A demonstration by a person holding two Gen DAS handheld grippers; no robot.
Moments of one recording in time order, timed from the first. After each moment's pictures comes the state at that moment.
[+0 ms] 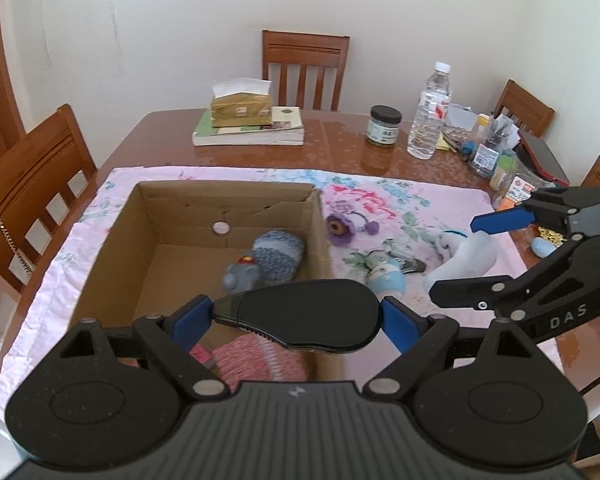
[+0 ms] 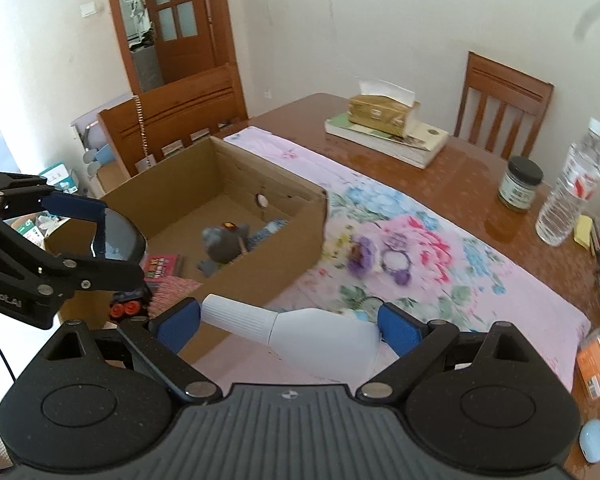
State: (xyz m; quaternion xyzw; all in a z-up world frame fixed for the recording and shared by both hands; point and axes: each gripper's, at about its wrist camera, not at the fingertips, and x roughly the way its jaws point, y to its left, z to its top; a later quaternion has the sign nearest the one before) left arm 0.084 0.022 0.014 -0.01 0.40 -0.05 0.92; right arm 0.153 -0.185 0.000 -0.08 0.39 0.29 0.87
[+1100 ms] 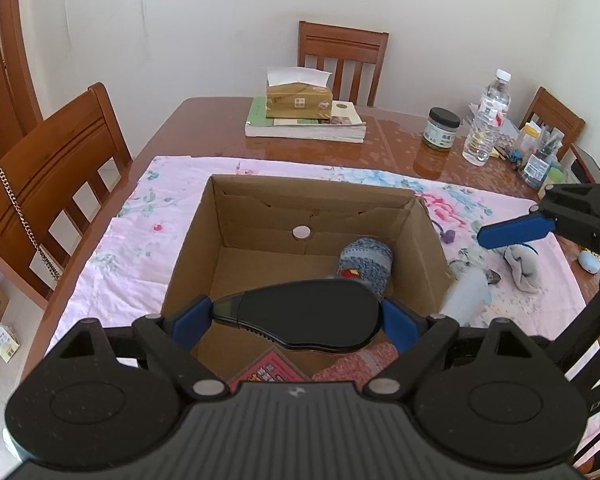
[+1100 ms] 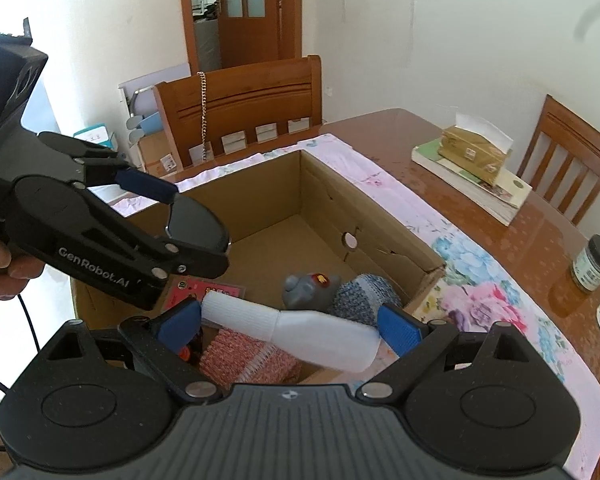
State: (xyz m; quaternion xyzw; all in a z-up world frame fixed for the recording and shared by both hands) left arm 0.124 0.105 -0.011 -0.02 0.41 -0.03 0.91; right arm 0.175 -0.072 -0.005 -0.15 0.38 0.36 0.84
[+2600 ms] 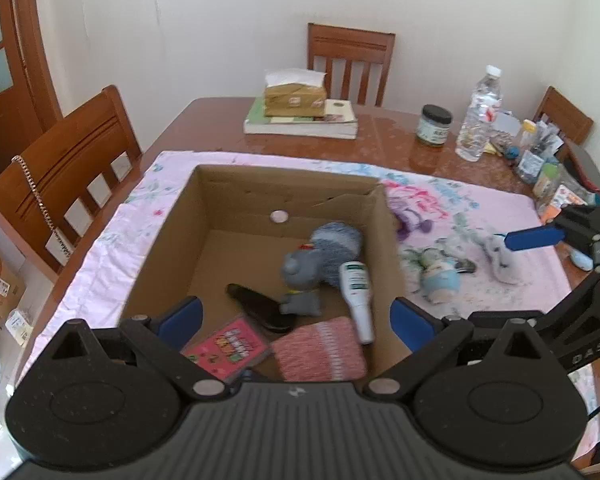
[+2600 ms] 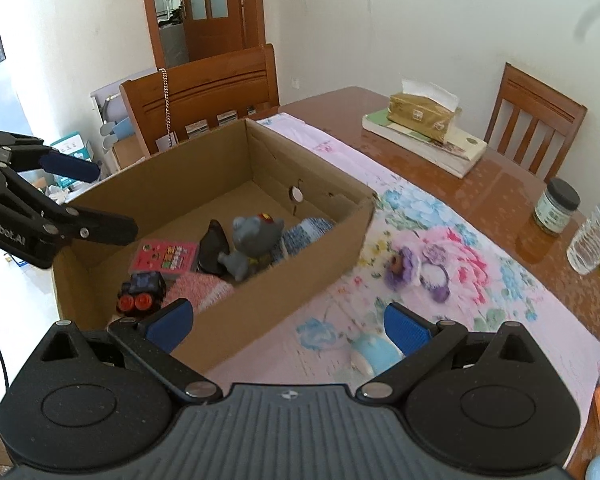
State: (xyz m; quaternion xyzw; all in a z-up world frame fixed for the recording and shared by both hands) left arm 0.083 0.047 0.011 -0.02 0.41 0.01 0.91; right arm 0.157 -0.149 -0.019 -0.12 0.39 0.32 0.86
